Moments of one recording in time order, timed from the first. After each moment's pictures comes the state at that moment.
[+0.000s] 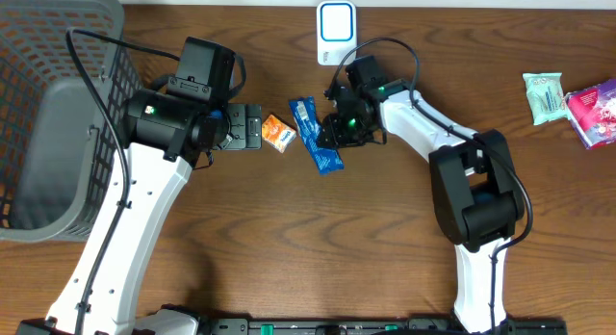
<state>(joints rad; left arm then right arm) -0.29 1.46 1.55 -1.22 -0.11 -0.28 0.40 2.20 1.55 -0.65 -0.50 0.18</state>
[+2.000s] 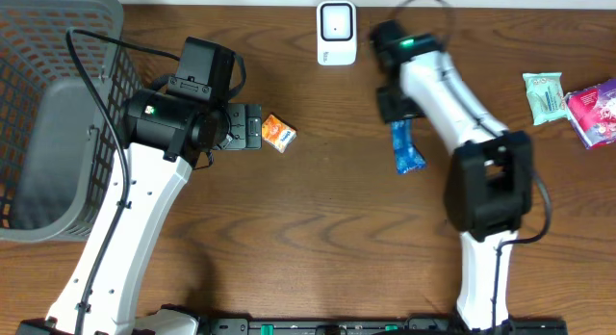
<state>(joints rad) -0.29 1.46 1.55 -1.22 -0.11 -0.28 0.27 2.23 1.92 -1.22 0.20 0.23</state>
